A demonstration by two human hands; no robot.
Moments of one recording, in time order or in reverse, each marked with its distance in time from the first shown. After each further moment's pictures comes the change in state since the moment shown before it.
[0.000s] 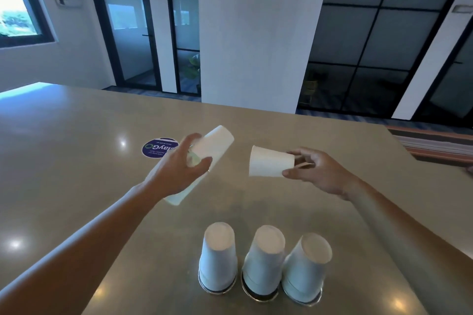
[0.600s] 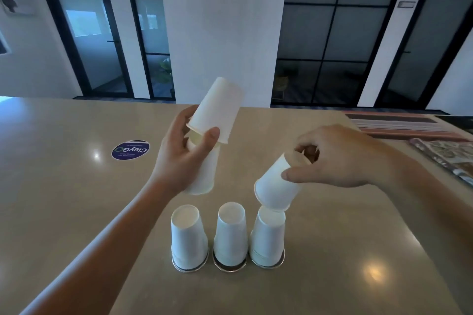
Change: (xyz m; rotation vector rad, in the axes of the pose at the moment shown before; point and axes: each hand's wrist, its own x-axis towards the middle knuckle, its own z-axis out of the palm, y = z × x) left_hand -0.061 0.121 0.018 -0.601 0.134 0.203; right_hand -0.148 -0.083 -0.053 -0.737 0.071 0.013
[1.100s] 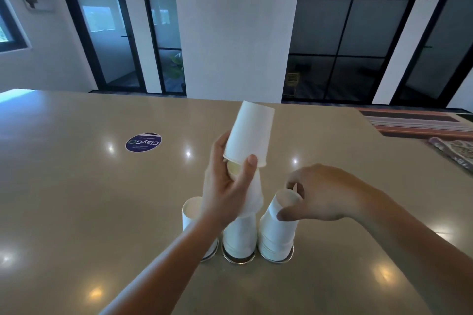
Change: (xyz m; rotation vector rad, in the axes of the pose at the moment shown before) left_hand -0.060 -0.016 0.056 -0.095 0.049 0.029; right_hand 0.011 0.001 0.073 -0.064 -0.243 0.012
